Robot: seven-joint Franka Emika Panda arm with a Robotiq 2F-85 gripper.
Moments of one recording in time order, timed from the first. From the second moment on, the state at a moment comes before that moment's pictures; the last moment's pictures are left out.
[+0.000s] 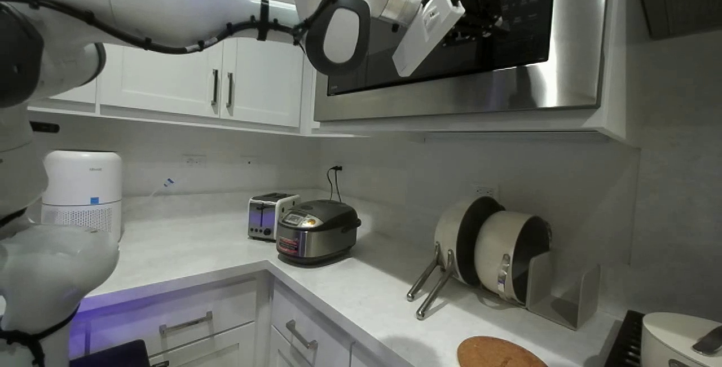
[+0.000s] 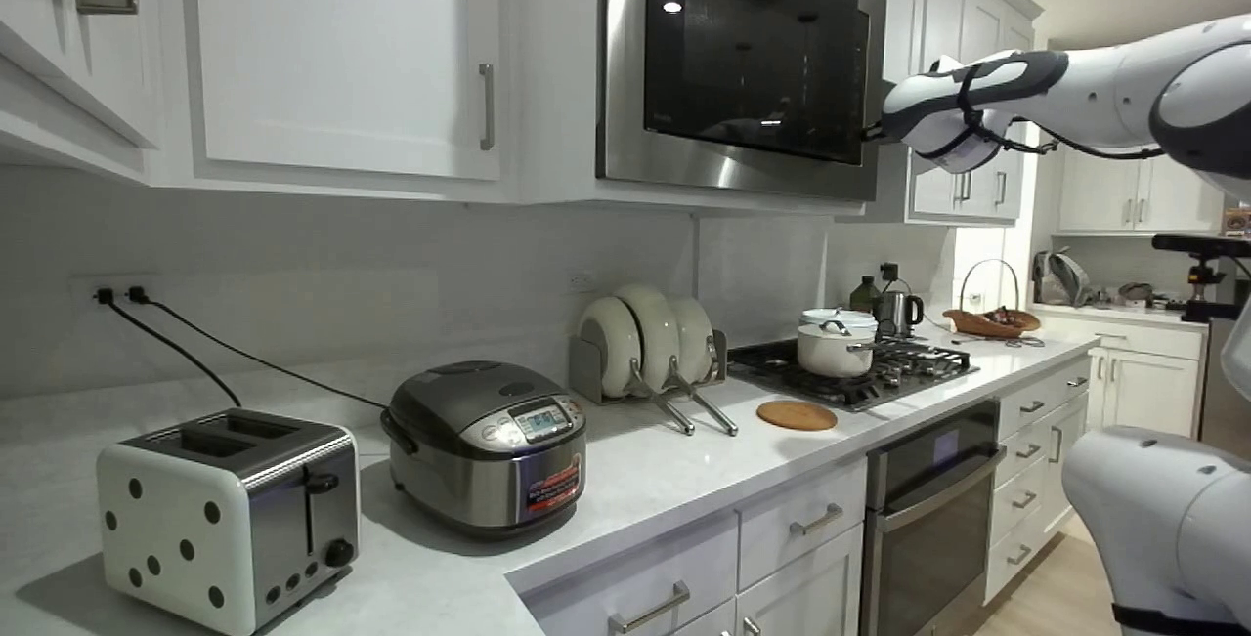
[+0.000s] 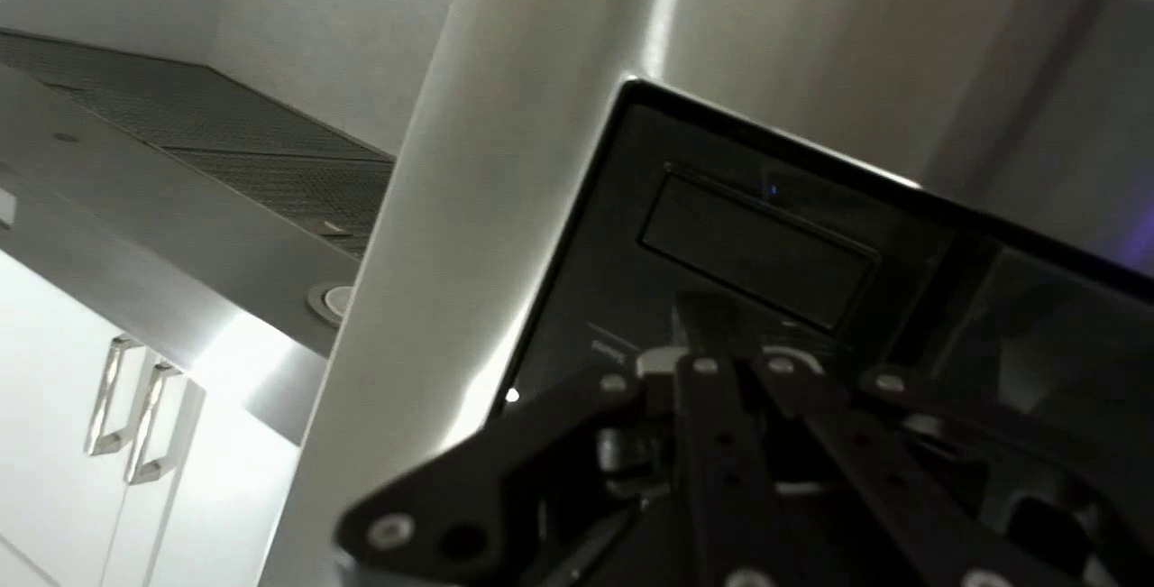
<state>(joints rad) 0.92 -0.35 -1.41 -1.64 0.12 3.08 -0.89</state>
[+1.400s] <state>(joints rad) 0.87 -0.49 -1.27 -1.47 0.11 2.53 -0.88</state>
